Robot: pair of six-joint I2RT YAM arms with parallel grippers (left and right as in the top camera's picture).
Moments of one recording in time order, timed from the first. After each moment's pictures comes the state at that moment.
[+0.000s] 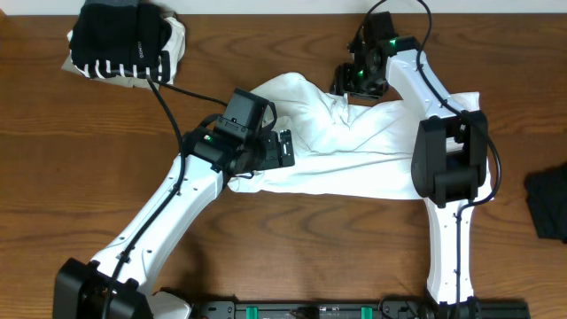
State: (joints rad) left arm -0.45 1.49 1.14 -0.75 0.16 -0.56; right arm 0.20 2.43 2.04 -0.87 -0.32 0.26
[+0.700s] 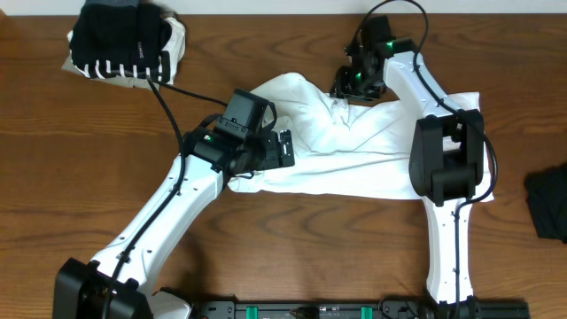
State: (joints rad) left arm -0.45 1.49 1.14 -0.75 0.16 -0.56; right arm 0.21 2.45 2.04 -0.86 -0.35 0.27
